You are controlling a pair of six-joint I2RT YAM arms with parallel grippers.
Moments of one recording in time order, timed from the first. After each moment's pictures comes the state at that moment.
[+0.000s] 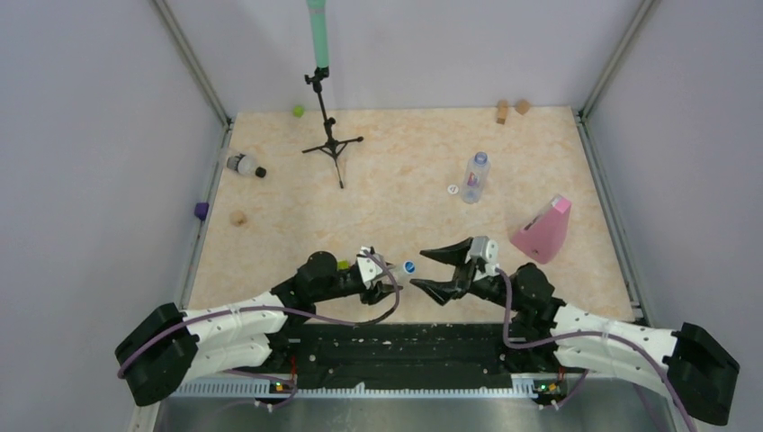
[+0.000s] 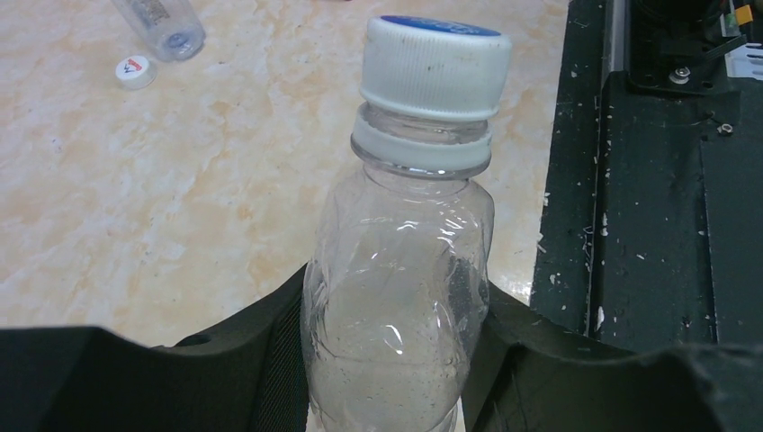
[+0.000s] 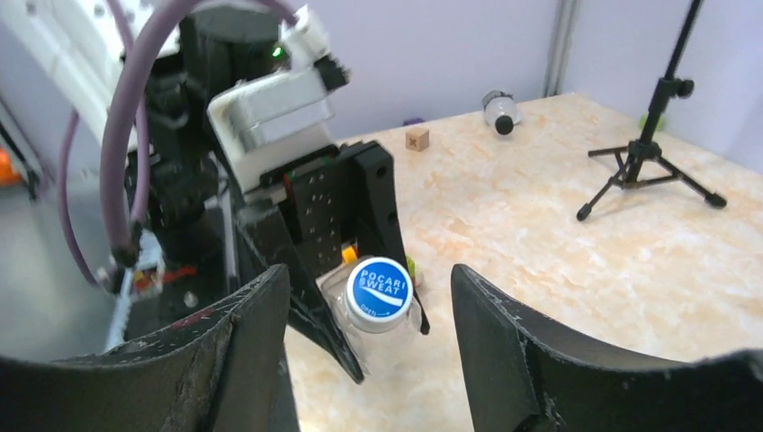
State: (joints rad) left arm -0.89 1.00 0.25 0.55 0.38 0.15; right arm 0.97 0.77 0.16 0.84 -0.28 0.04
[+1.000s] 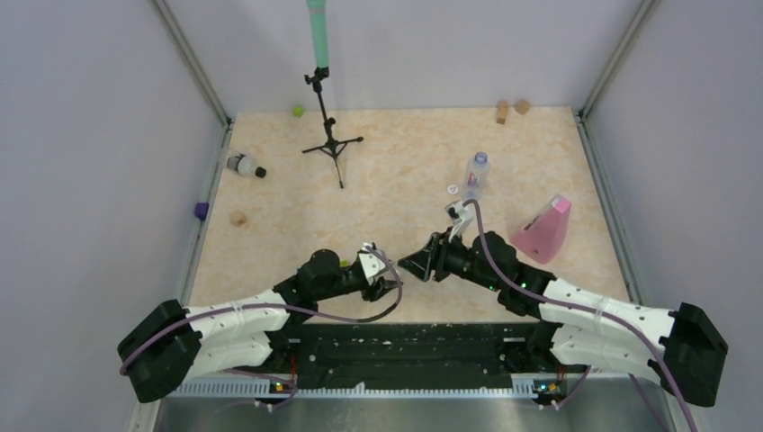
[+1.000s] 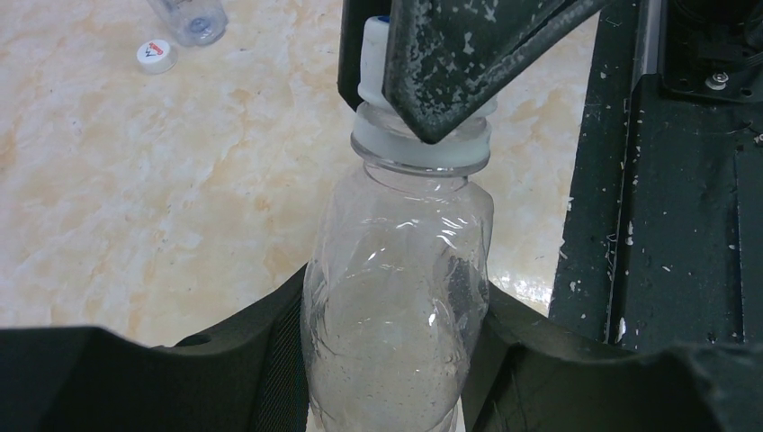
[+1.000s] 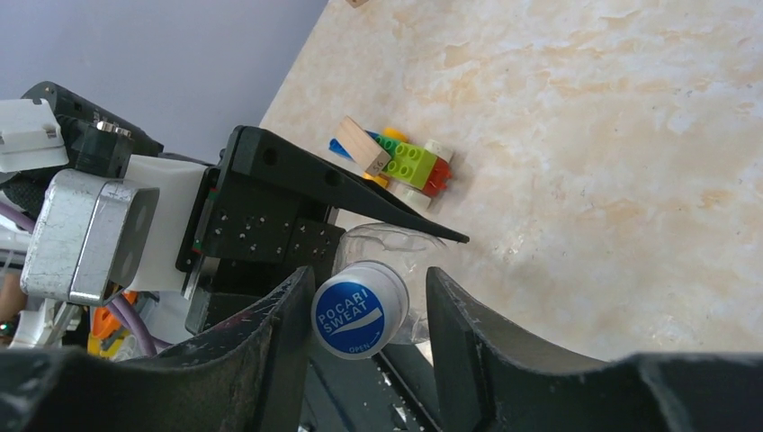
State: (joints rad) left arm -0.89 1.03 0.26 0.55 0.32 0.15; right arm 0.97 0.93 0.49 0.21 -0.04 0.71
